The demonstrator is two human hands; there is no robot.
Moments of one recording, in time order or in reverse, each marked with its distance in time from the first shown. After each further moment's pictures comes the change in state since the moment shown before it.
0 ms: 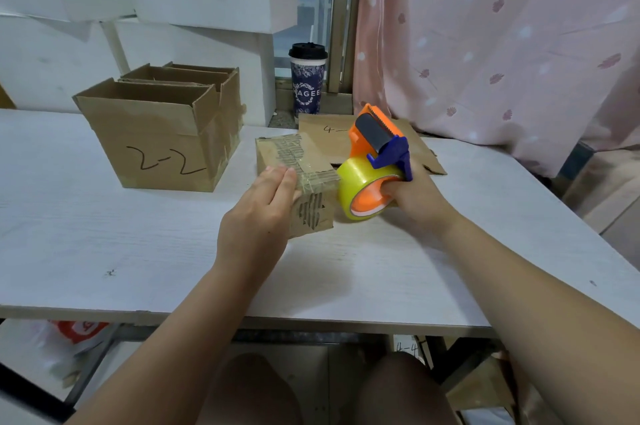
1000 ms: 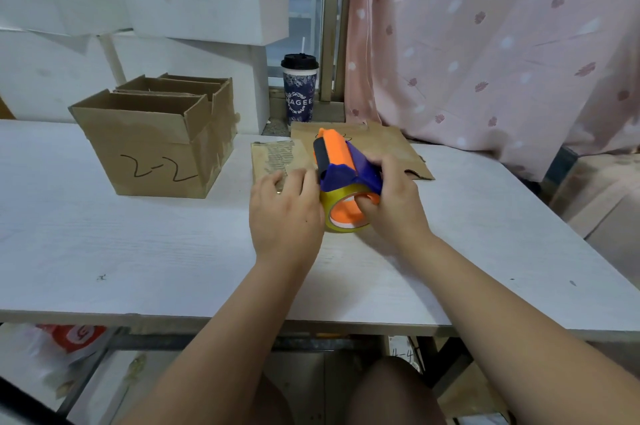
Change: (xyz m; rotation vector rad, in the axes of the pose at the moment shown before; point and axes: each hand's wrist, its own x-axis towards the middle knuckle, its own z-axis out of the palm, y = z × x) left_hand 0.025 0.046 0.021 0.153 -0.032 -0.133; right_hand -0.016 0.002 0.017 -0.495 0.268 -0.248
